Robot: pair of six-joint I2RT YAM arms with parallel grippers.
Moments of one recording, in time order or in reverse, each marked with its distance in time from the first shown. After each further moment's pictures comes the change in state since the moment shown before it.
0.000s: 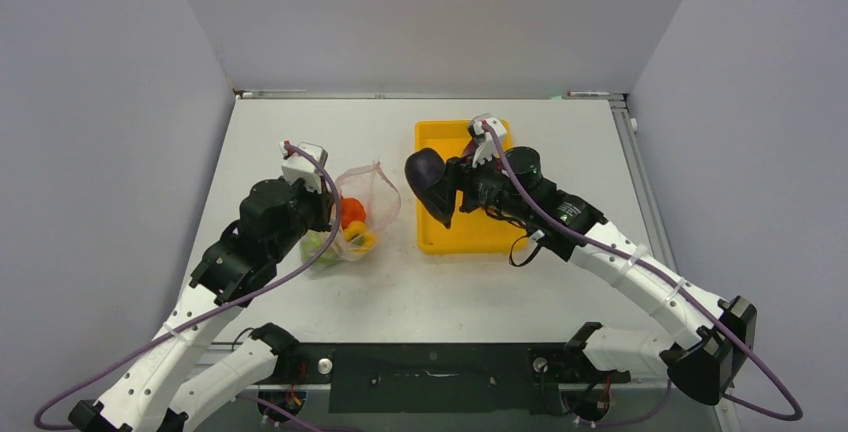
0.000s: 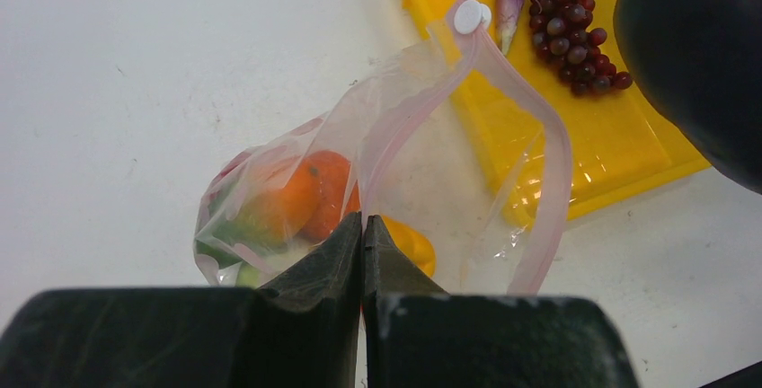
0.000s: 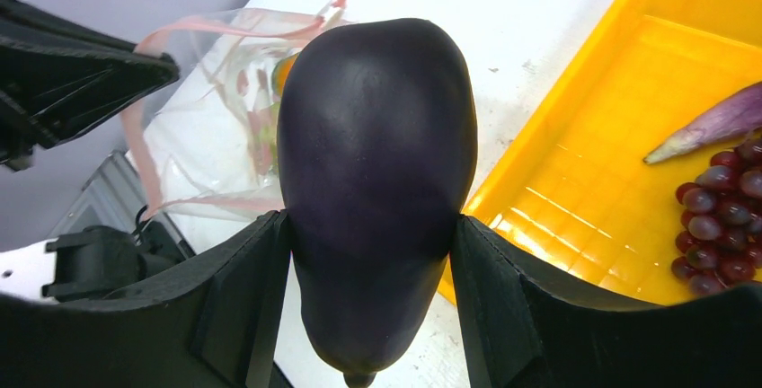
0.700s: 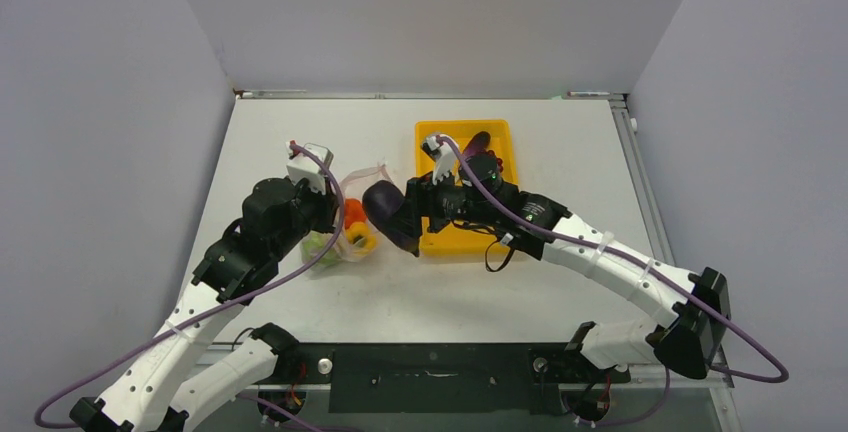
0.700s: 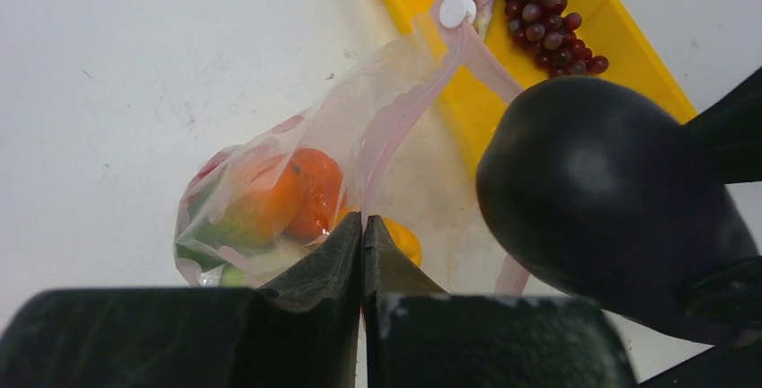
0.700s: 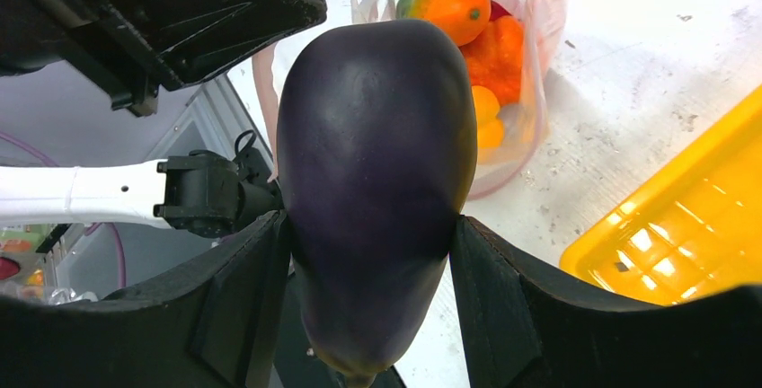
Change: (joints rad) left arm 0.000 0.012 0.000 0.000 0.048 0.000; right arm 0.142 0.094 0.055 -0.003 -0.144 0.086
